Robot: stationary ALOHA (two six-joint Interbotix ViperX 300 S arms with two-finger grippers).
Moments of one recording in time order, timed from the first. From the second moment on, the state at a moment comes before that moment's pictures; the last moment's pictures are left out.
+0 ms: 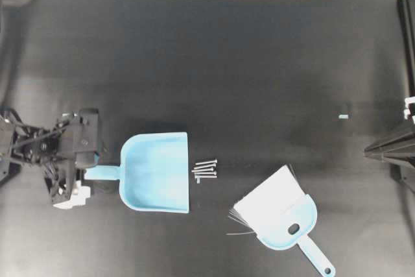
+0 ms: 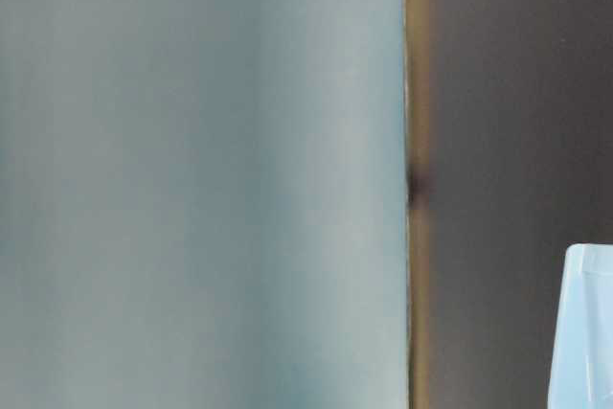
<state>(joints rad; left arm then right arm) -0.13 -0.27 1.11 0.04 0.03 -0.27 0.18 -1.45 1.45 0.00 0.20 0.40</state>
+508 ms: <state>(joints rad) -0.13 -0.12 1.16 0.04 -0.24 -0.22 0.18 -1.45 1.46 0.00 0.21 0.40</state>
